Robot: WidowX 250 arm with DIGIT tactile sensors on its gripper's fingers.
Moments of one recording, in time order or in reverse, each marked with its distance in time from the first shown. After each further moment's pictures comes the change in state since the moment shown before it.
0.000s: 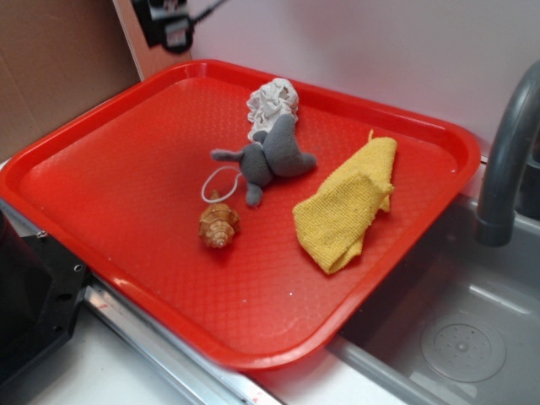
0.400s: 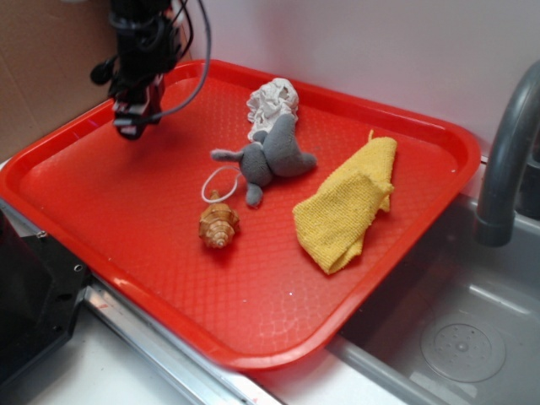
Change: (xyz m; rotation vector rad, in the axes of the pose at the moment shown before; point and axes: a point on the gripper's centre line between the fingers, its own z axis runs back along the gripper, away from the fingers) arm -0.031 0.037 -0.103 0.094 0.122 -0.421
